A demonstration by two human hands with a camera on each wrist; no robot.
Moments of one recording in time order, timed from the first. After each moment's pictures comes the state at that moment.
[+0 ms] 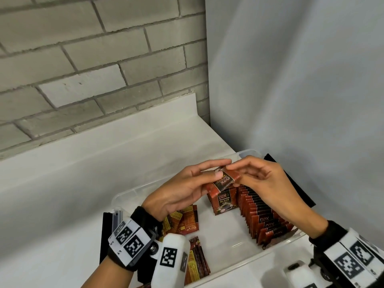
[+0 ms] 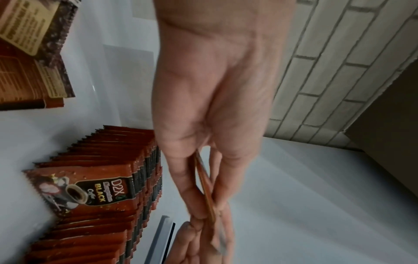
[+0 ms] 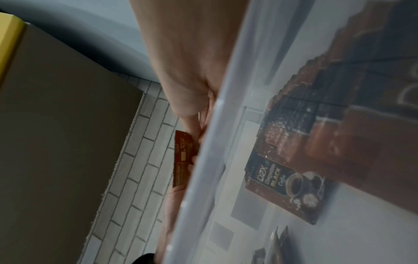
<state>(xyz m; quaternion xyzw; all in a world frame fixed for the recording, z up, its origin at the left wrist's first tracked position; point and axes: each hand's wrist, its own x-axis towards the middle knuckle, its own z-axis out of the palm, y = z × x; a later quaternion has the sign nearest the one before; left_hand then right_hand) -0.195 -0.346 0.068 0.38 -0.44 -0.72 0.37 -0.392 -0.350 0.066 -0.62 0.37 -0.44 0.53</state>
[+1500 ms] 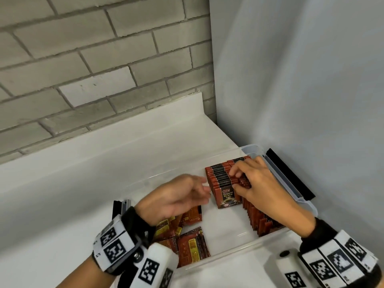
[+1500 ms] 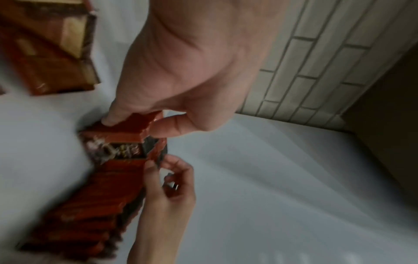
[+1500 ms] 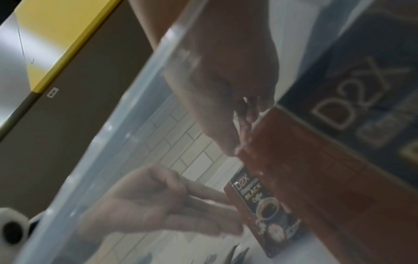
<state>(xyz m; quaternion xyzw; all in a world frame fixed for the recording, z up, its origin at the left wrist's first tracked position) -0.192 -0.321 0.068 0.56 -0.28 -0.71 0.33 -0.393 -0.355 0.030 -0.84 0.44 -0.26 0.18</state>
